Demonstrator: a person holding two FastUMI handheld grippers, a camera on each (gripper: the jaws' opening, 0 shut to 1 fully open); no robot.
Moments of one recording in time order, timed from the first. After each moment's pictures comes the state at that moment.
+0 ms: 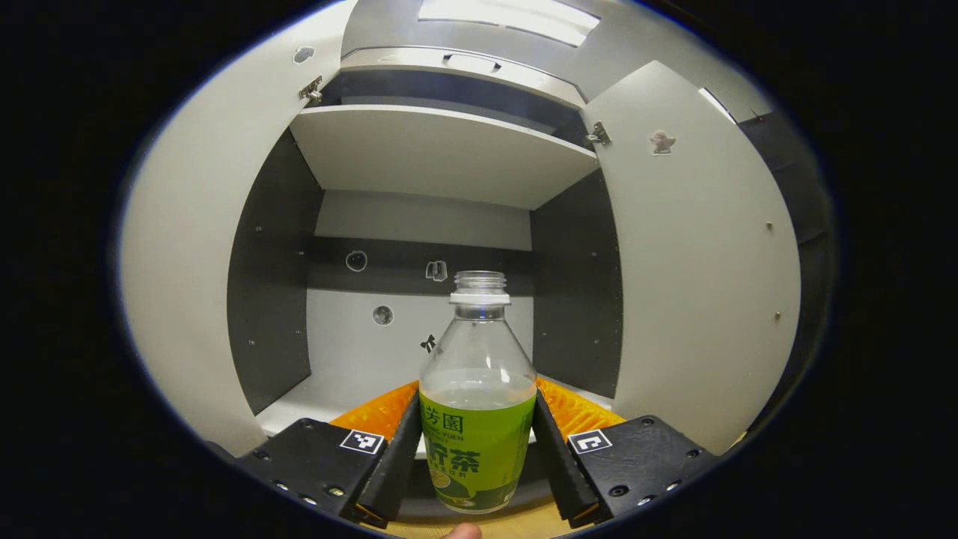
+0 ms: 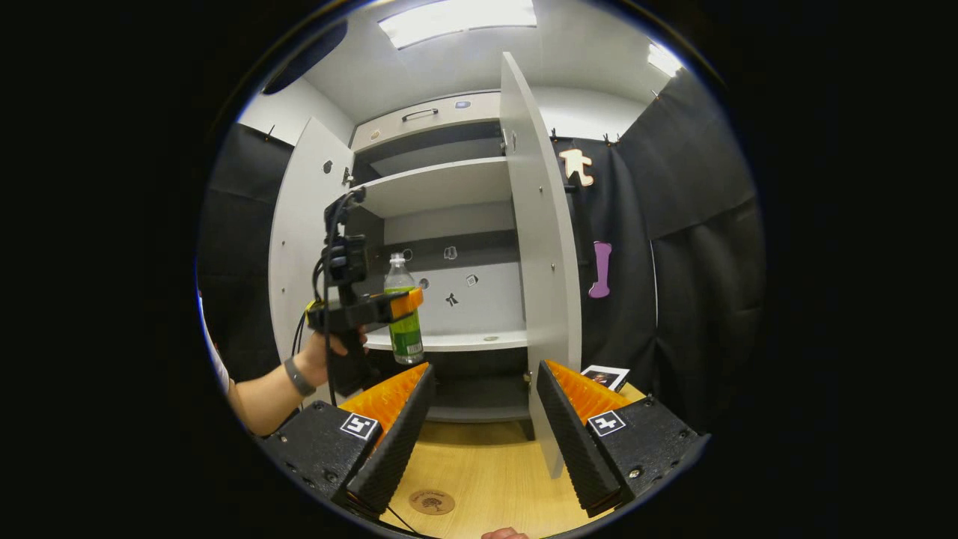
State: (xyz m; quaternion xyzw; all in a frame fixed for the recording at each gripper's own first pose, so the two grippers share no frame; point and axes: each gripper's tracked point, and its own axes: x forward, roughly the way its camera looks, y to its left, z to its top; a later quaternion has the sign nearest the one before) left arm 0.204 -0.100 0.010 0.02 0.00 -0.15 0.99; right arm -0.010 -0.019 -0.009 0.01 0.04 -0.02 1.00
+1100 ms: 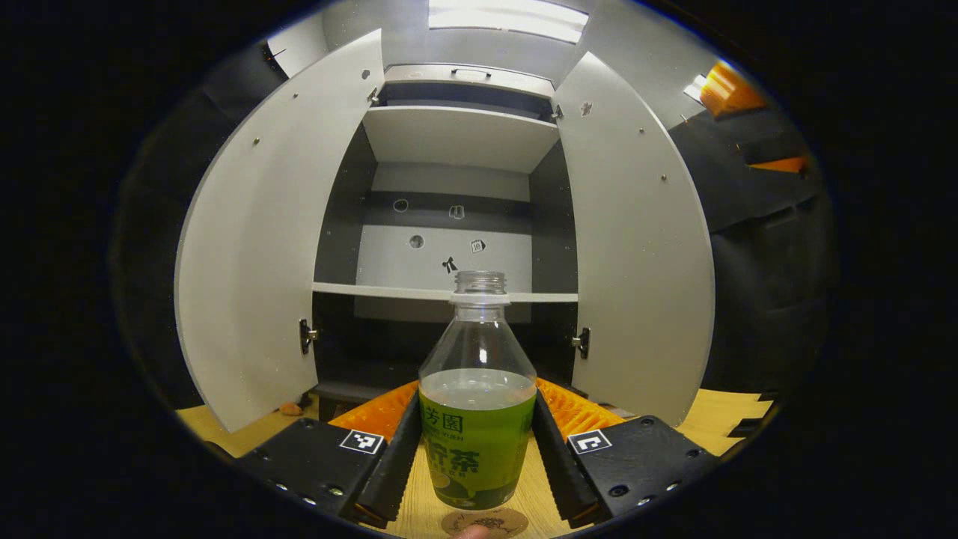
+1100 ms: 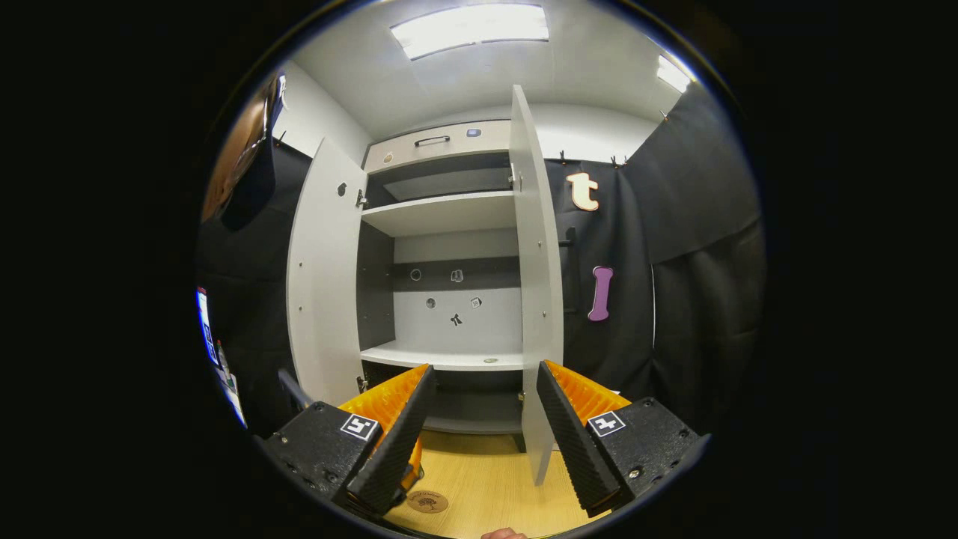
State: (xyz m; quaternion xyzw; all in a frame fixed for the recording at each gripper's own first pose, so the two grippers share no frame) left arm 0.047 -0.108 -0.170 0.02 0.02 -0.07 1.00; right arm -0.044 -0.021 0.036 -0.03 0.02 -0.02 1.00
